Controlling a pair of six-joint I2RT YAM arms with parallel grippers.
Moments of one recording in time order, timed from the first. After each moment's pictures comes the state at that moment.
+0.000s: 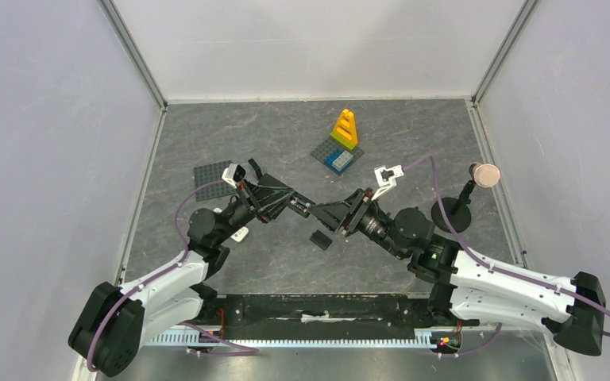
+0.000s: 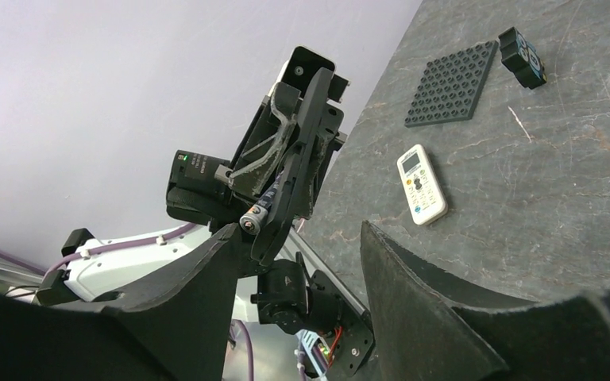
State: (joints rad) left arm -0.52 0.96 0.25 1.06 0.44 -1.81; right arm 1.09 0.86 0.63 0.31 0.22 0.92
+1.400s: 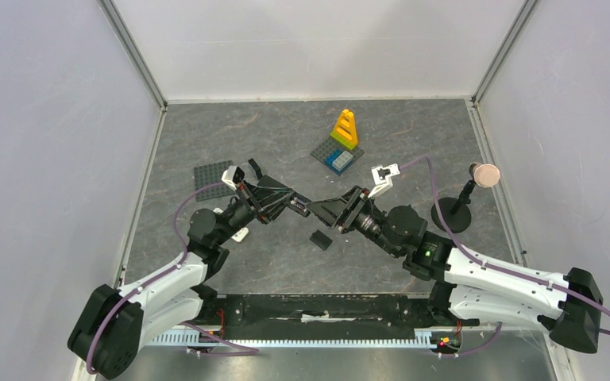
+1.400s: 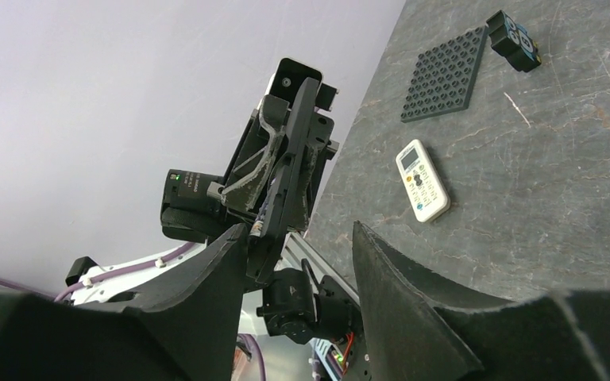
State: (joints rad) left arm -0.52 0.95 0.24 1.02 0.42 -1.81; right arm 1.07 0.92 0.63 0.32 0.24 1.00
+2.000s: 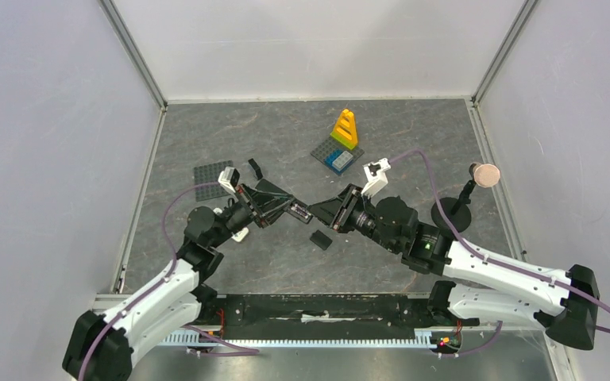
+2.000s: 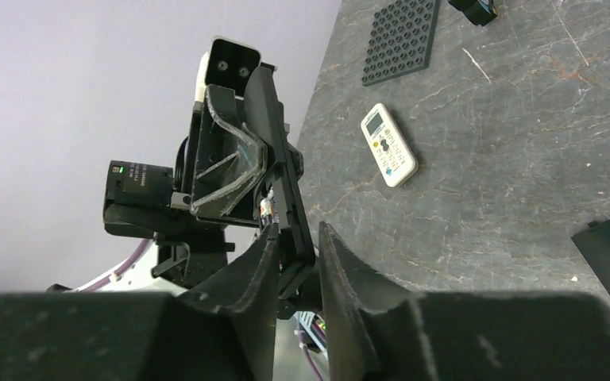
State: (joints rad) left arm -0.52 0.82 0.27 0.75 0.42 -1.64; right arm 1.07 0.96 0.74 0.08 0.23 1.04
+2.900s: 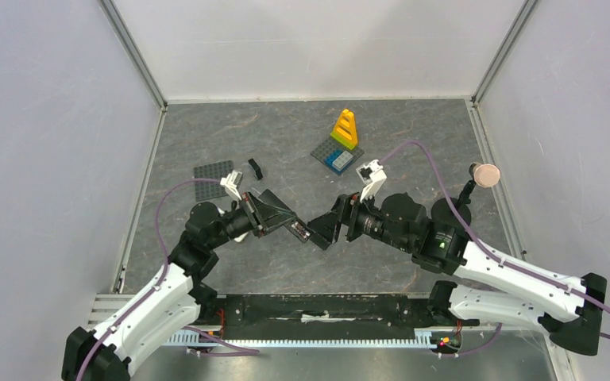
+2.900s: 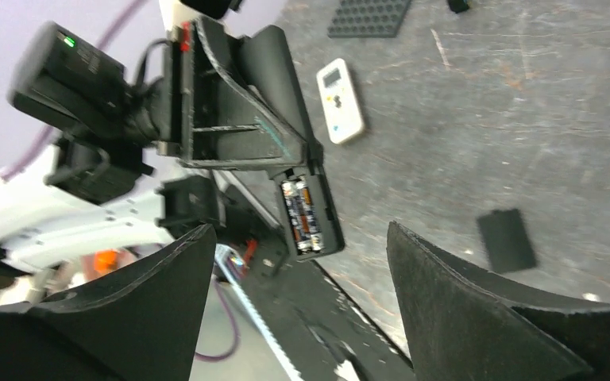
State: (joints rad) left arm -0.52 0.68 0.34 0.30 0.49 -1.27; right arm 1.06 0.90 0.81 -0.12 0.09 0.76
